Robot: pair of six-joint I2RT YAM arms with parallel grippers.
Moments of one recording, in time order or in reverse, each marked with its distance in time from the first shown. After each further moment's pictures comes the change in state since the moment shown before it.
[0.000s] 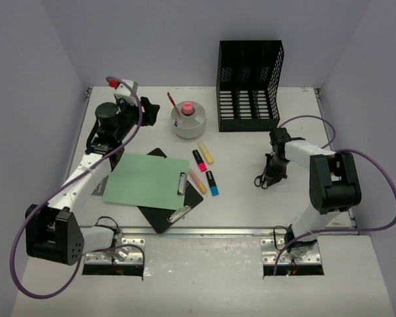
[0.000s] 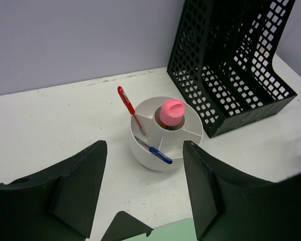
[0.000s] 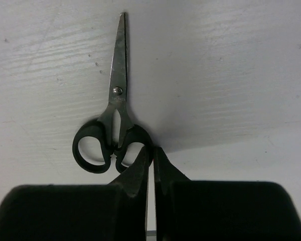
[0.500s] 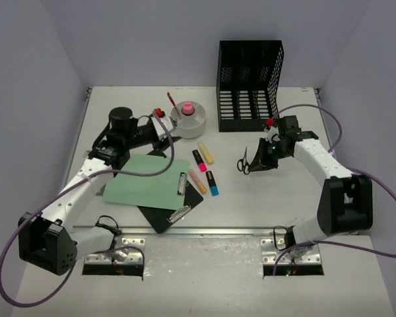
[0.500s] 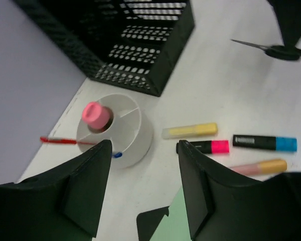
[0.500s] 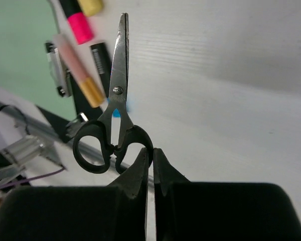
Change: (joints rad) left arm -0.087 -0.070 0.006 -0.225 0.465 0.596; right arm -0.003 -0.215 0.079 -0.067 -0.490 0.005
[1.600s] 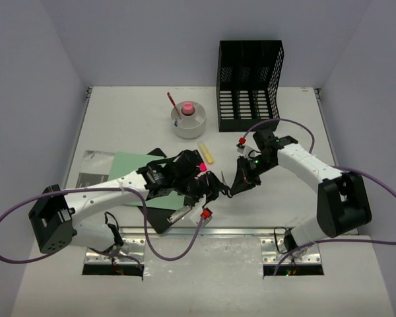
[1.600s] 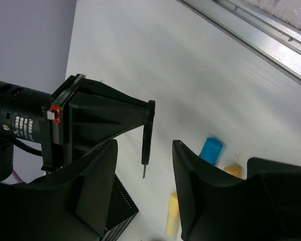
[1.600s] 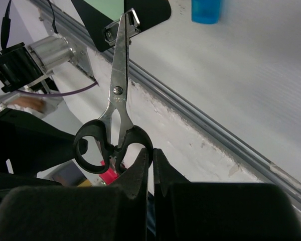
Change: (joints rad) left arm -0.718 0.148 0.005 -0.386 -0.075 1.088; right arm 0.240 0.009 -0.036 -0.148 -0.305 0.023
